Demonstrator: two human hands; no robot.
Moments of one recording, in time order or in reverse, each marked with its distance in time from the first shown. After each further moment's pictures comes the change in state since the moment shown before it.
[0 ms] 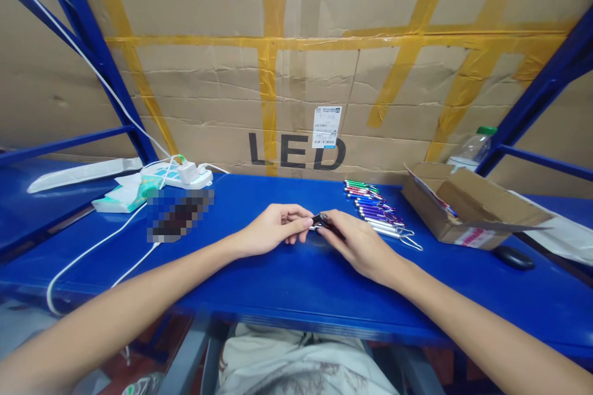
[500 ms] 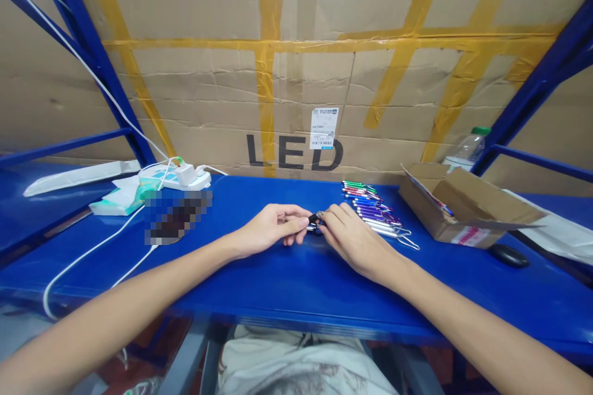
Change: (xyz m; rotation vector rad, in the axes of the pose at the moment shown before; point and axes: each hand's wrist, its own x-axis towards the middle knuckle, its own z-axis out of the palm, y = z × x) left_hand -0.002 0.006 0.000 -0.066 -0.028 -0.019; right_hand 0.007 -0.004 -0.003 -0.415 0.024 -0.167
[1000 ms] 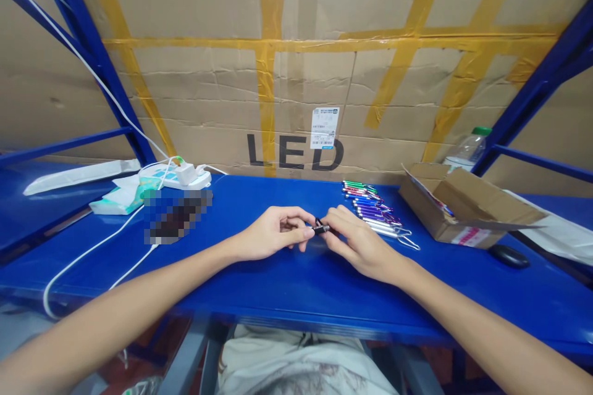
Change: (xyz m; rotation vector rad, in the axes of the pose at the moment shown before) left_hand -0.005 0.004 0.005 0.115 -0.046 0.081; right_hand -0.004 0.004 -0.007 0.431 -0.077 0.068
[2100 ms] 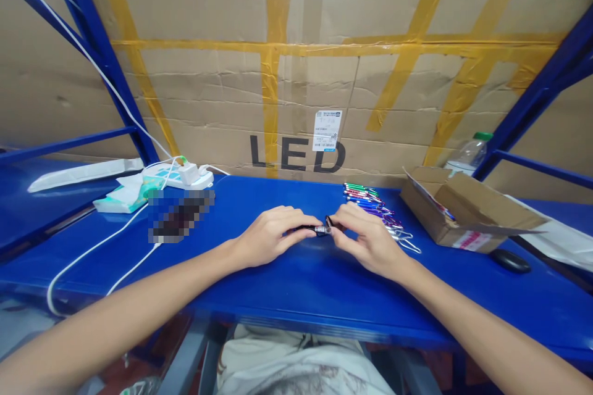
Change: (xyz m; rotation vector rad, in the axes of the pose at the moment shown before) left_hand -0.005 -0.013 -0.005 0.830 0.158 0.575; right_hand 0.002 0.003 -0.005 -0.060 0.250 -0.116
